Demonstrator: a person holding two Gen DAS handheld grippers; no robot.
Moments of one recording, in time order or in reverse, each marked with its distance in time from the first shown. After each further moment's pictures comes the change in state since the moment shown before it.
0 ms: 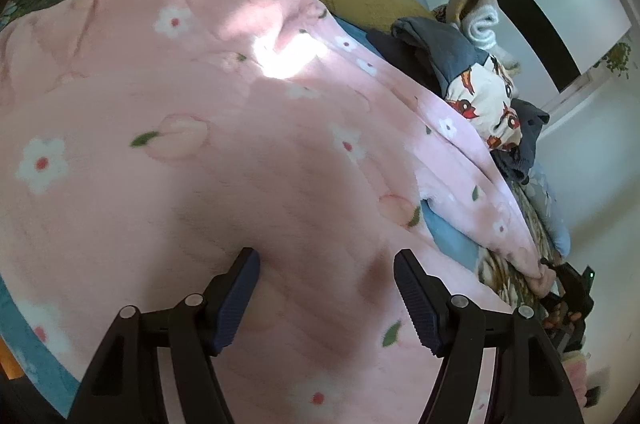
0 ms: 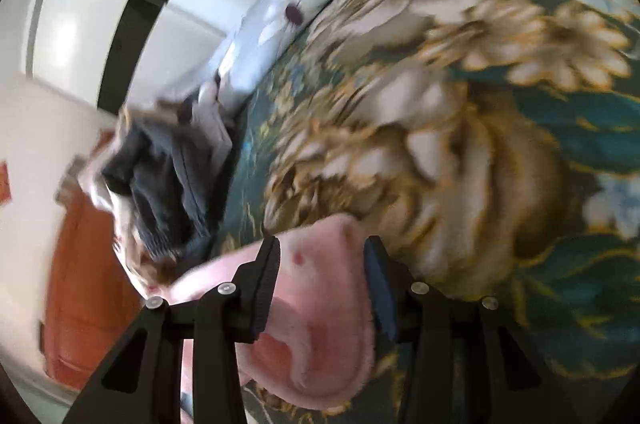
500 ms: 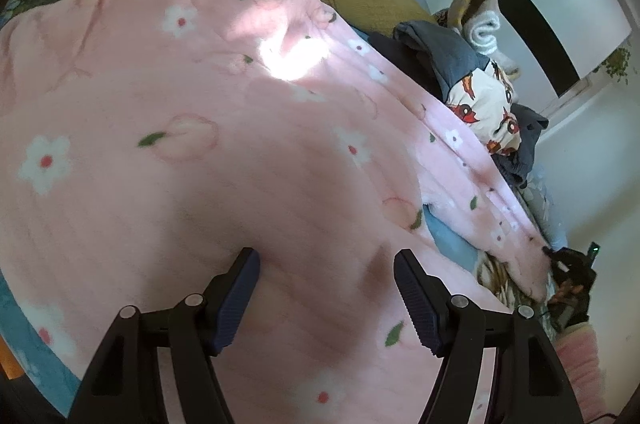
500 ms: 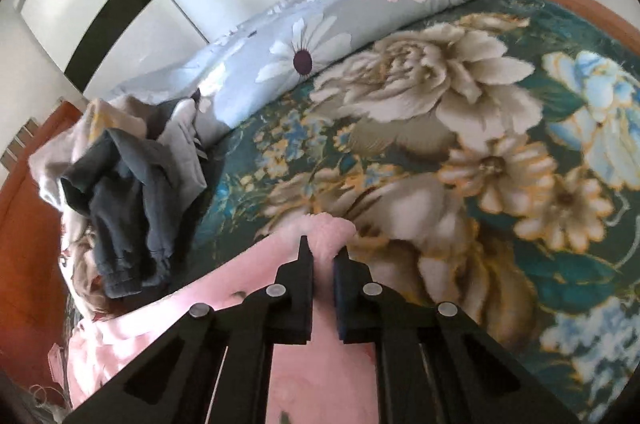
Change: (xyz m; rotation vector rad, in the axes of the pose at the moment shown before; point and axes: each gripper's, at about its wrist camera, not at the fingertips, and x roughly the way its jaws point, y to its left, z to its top) left arm -0.002 0.007 0.002 -0.021 -0.008 -0.011; right arm 0.006 0.046 0.041 -0.153 -0.126 -0.244
